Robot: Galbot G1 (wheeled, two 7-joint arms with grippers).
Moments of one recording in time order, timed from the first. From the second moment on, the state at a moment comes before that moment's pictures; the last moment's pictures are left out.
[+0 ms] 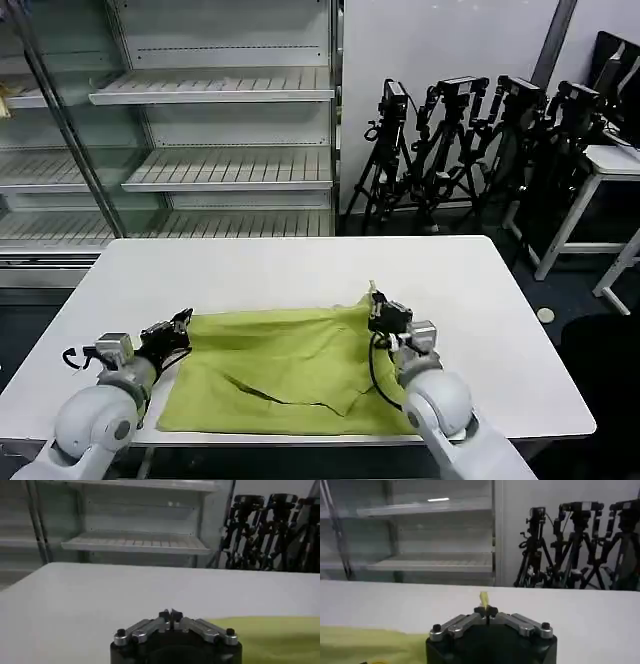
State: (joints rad) left arm 1.28 -0.91 -0.52 -2.04 -0.81 0.51 -0.28; right arm -1.07 1.18 0.15 2.01 0.43 -0.44 0.31
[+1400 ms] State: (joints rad) left arm 1.58 -1.05 -0.59 -2.19 -0.67 0.44 -0.29; right arm -1.60 1.27 0.31 2.31 0.27 -0.44 0.28
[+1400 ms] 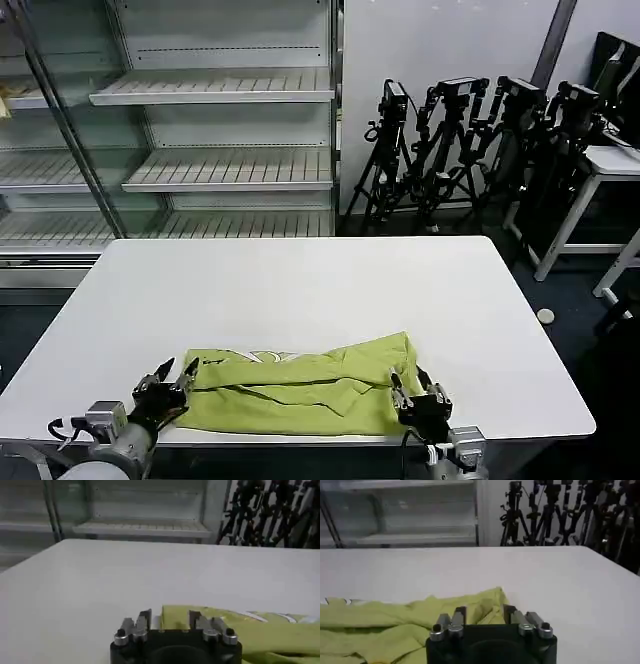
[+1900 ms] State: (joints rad) left arm 1.57 -1.17 -0.50 -2.14 -0.64 0.38 -0.32; right arm -1.71 1.30 0.36 2.38 0.25 -0.41 0.28
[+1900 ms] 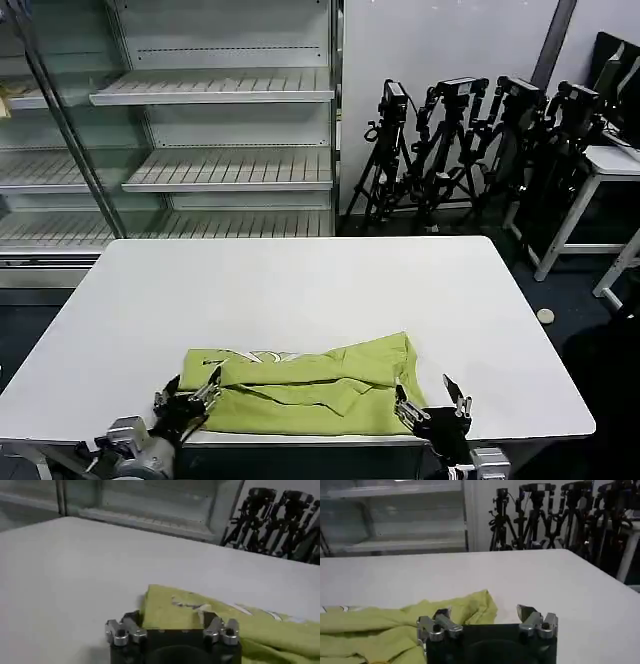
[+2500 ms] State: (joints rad) left arm 1.58 -1.19 -0.50 -2.13 -0.69 0.36 -0.33; right arm -1.75 1.31 0.38 2.40 0.24 -0.40 0.30
